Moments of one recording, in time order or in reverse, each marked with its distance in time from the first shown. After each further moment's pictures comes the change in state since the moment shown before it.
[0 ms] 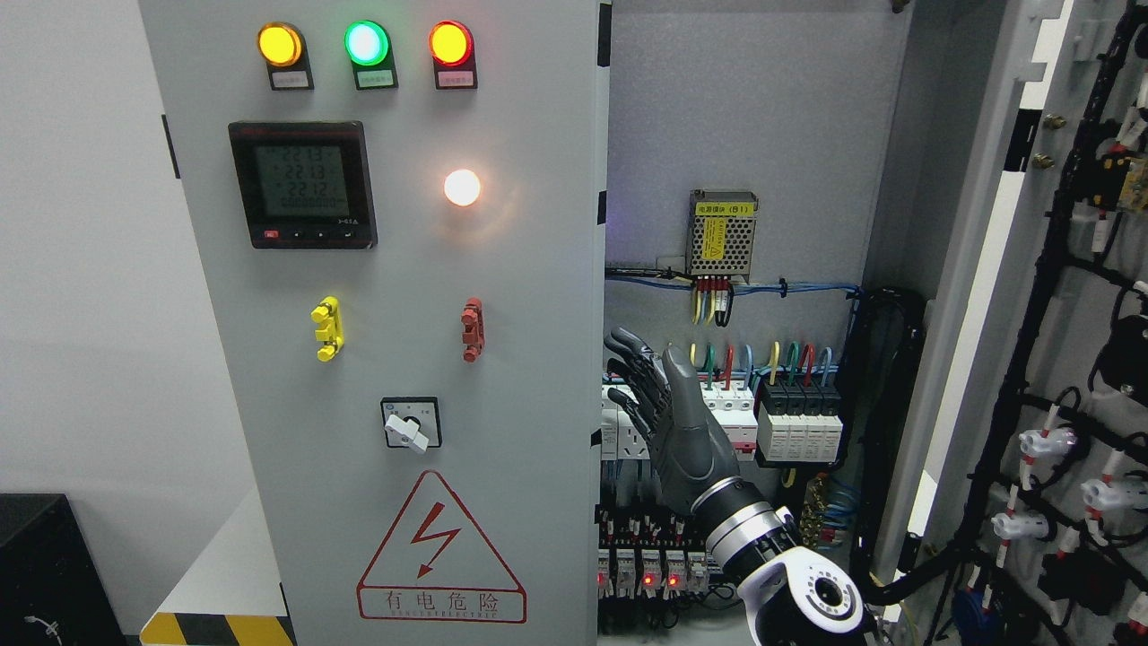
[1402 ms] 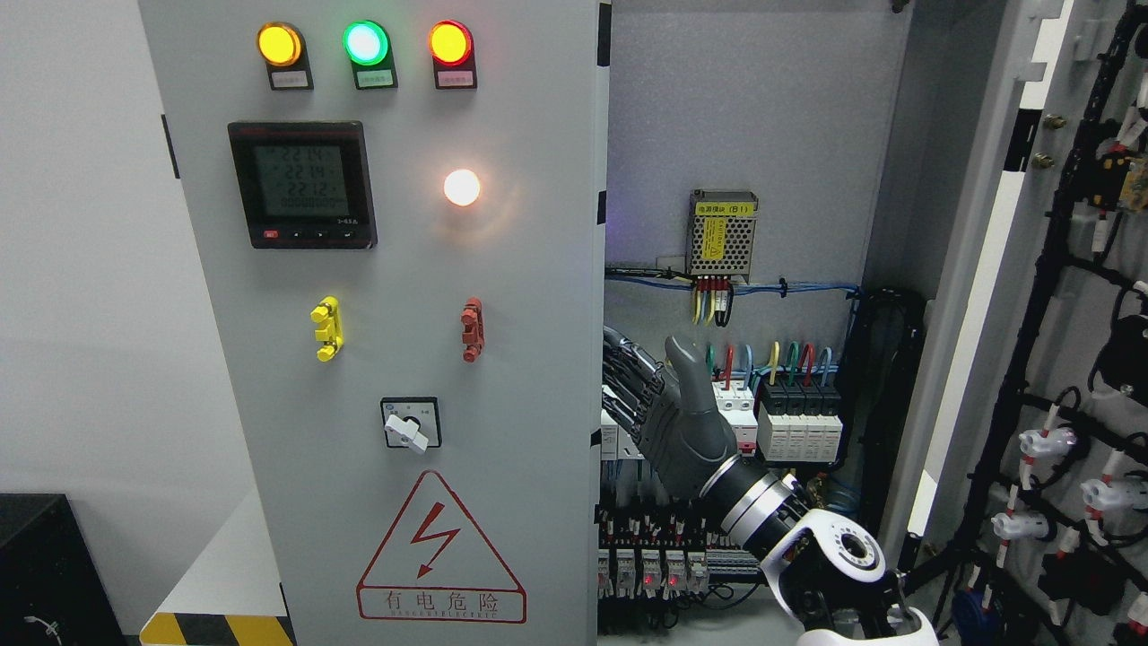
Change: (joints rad) left arm -0.004 -0.012 0.000 0.001 0.000 0.000 0.000; right arm -0.091 -0.028 -0.088 0.140 -0.082 0.036 0.340
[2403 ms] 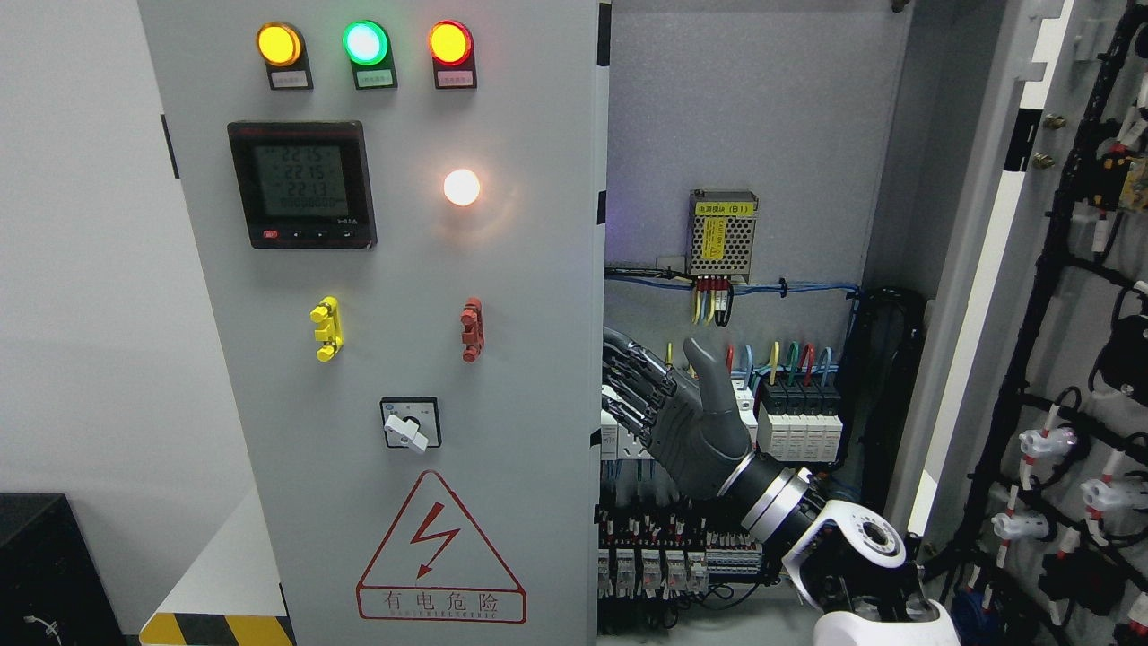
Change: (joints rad) left arm -0.001 -0.002 -0.001 -0.001 0.001 0.000 0.000; right arm -0.020 -0.004 -0.069 0.056 -0.002 0.008 0.192
